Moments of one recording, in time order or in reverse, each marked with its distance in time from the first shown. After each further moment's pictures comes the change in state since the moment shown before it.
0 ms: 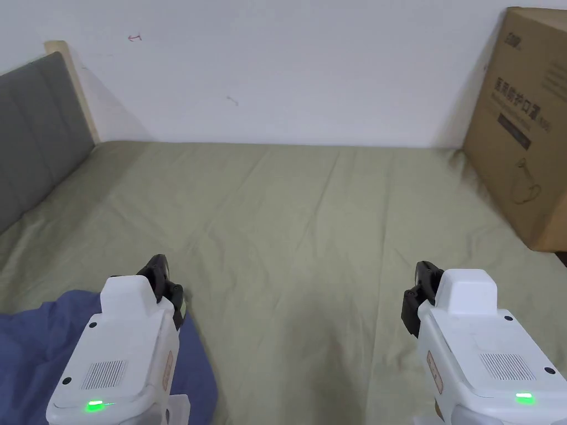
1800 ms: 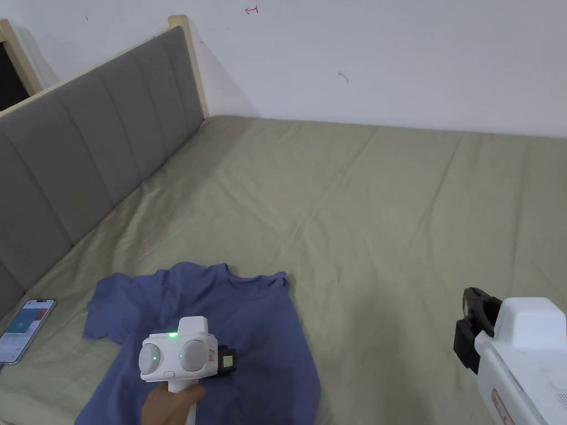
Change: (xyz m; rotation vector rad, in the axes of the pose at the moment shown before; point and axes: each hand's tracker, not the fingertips) left arm -0.153 -0.163 -0.133 -0.998 0.171 0.079; right arm -0.076 -0.021 -0.045 -0.112 0.198 0.037
